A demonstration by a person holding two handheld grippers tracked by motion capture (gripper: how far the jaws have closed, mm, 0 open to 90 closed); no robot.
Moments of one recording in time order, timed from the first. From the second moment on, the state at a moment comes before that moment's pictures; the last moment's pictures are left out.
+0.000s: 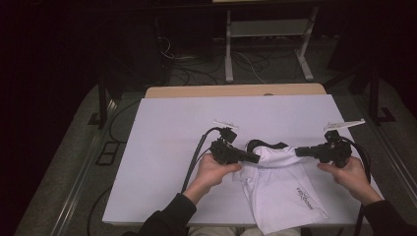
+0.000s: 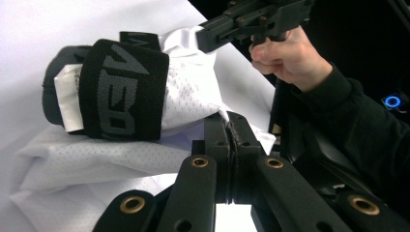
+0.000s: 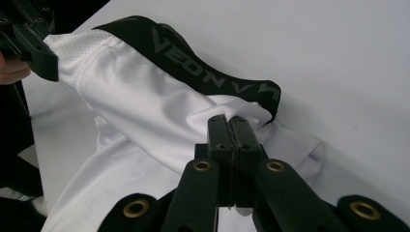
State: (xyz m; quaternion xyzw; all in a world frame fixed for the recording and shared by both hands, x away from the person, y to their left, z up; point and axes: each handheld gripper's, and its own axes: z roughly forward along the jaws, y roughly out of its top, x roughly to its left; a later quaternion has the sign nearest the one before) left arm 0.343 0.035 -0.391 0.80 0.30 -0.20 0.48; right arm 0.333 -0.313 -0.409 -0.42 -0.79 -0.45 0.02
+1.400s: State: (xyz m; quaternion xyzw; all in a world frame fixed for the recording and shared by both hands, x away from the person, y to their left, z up) left arm 0.301 0.031 -0.448 0.79 0.29 -0.26 0.47; right arm 0.316 -0.316 -0.425 -0.43 -0.80 -0.43 0.04
